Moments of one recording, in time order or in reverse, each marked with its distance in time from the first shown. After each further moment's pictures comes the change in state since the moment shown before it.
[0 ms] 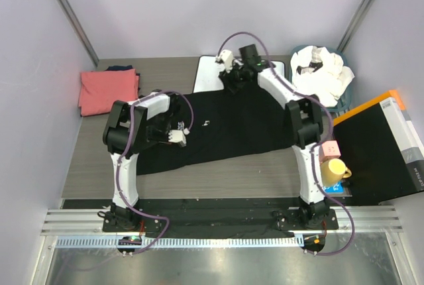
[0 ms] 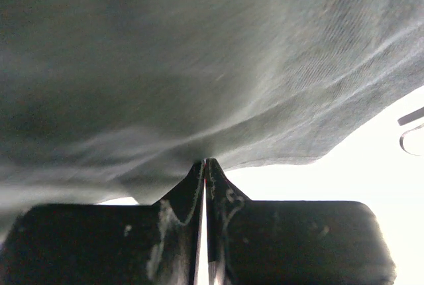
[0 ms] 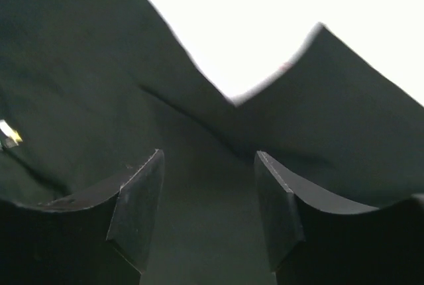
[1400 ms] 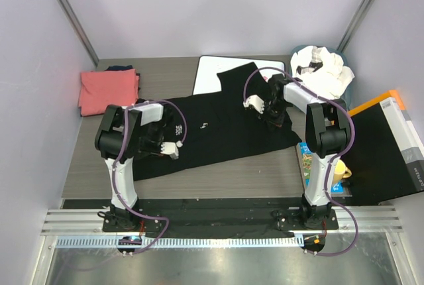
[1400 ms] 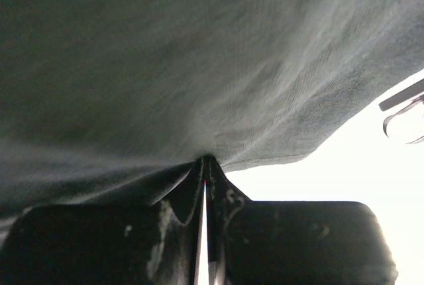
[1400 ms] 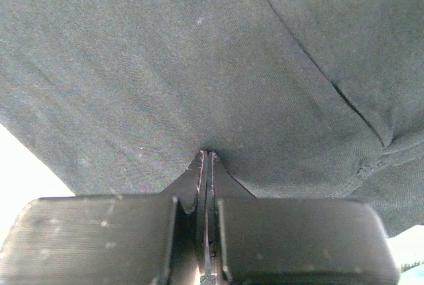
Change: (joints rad) left arm 0.037 -0.097 -0.217 0.052 -0.017 0.059; right arm -0.186 -0.290 -0.570 -0.421 0.127 -0.492
